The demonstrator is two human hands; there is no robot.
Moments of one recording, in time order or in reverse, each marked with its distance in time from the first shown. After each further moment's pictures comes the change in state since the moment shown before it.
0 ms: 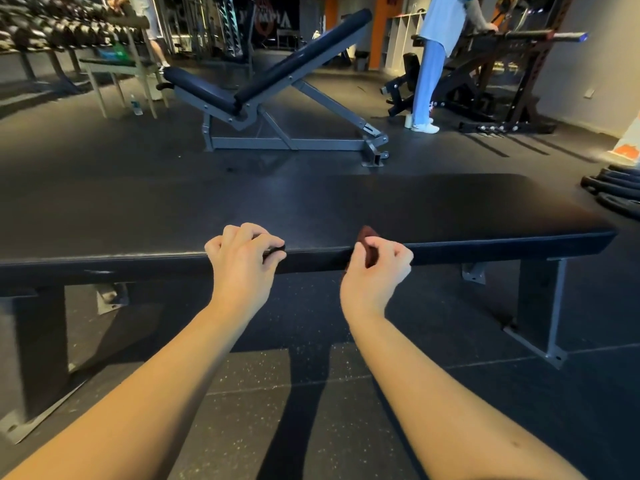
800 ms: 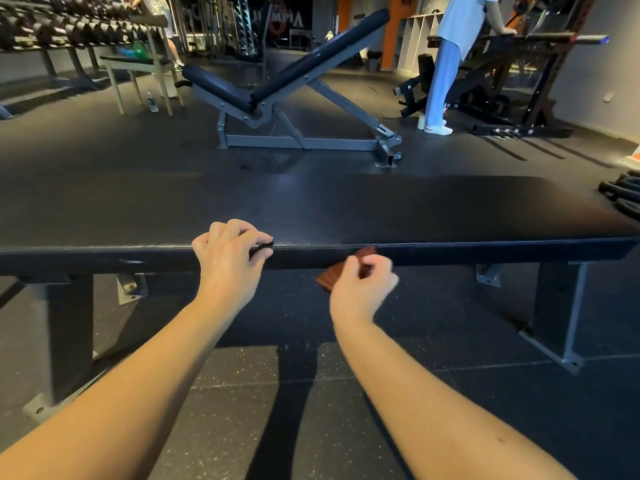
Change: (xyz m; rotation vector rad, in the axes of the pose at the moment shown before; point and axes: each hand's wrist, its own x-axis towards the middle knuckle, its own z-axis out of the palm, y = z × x) left_hand -0.005 -0.048 -0.032 0.034 -0.004 -0.055; right_hand -0.052 -0.019 0.032 0.201 -0.033 0.308
